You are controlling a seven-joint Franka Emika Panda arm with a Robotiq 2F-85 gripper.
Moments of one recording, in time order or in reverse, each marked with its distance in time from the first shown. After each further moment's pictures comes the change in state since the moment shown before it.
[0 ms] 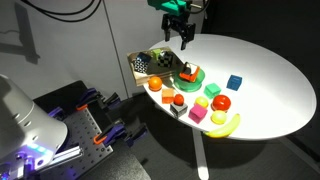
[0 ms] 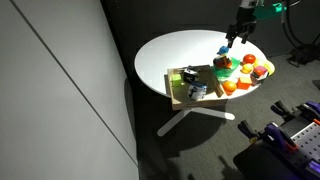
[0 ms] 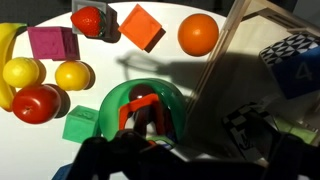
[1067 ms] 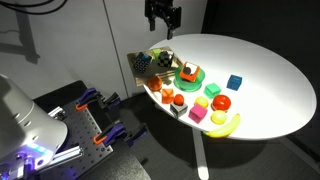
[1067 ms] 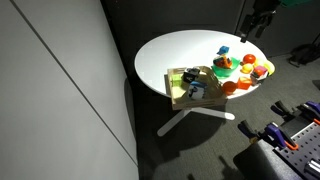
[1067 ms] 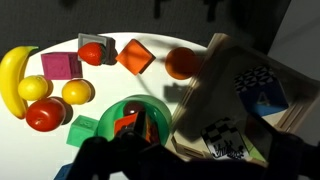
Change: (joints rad) arm 0.006 -0.283 0.010 -0.210 0.001 -0.046 -0.021
